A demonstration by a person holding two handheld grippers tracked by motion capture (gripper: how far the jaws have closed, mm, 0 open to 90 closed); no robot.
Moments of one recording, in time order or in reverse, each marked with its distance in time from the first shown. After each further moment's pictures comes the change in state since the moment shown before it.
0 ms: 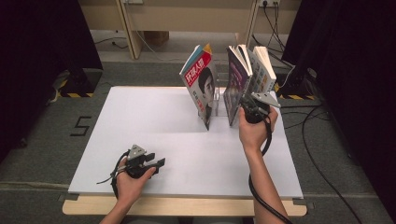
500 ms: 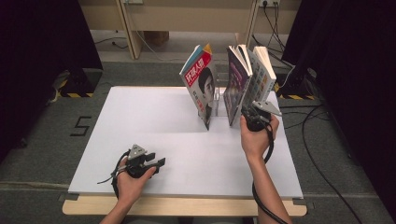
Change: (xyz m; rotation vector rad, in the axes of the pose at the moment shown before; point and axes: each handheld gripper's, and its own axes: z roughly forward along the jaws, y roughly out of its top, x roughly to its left) left arm 0.000 0.000 0.002 -0.005 0.002 -0.005; right arm -0.007 -0.023 -0.005 0.025 0.008 -0.020
